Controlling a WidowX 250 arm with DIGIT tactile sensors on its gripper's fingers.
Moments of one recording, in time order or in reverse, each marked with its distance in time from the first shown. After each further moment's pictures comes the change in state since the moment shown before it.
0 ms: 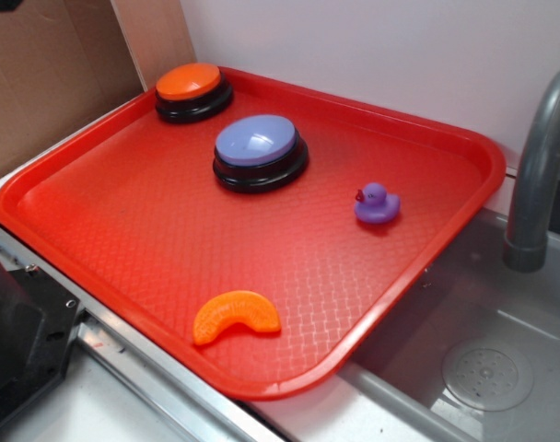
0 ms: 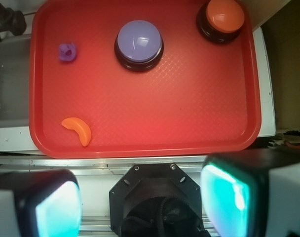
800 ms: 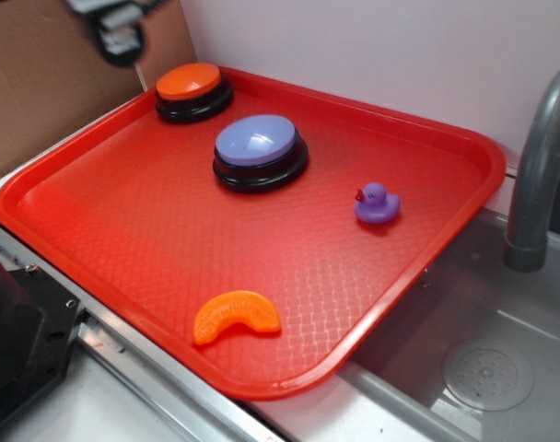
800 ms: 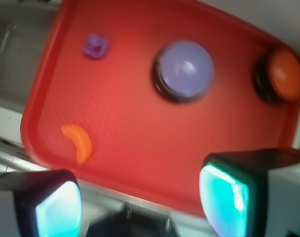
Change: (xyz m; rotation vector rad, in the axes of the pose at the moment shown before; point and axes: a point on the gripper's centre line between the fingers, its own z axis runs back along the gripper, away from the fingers) arm 0.072 -0.039 -0.061 0.026 0.044 -0.421
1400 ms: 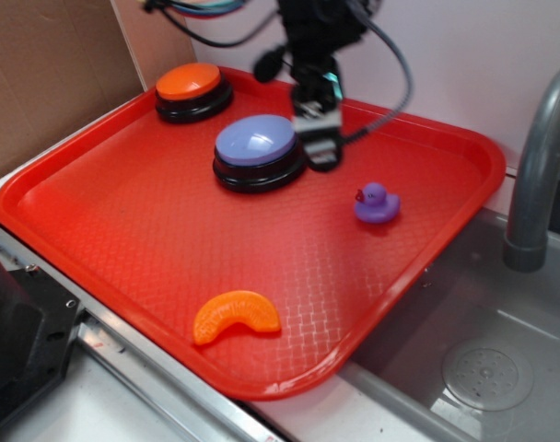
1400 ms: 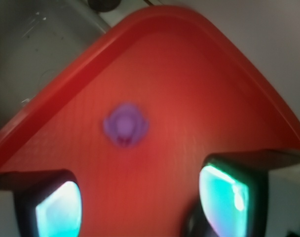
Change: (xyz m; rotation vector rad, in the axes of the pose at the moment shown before) arm 0.098 -0.022 -0.104 -0.062 -0.093 -0.478
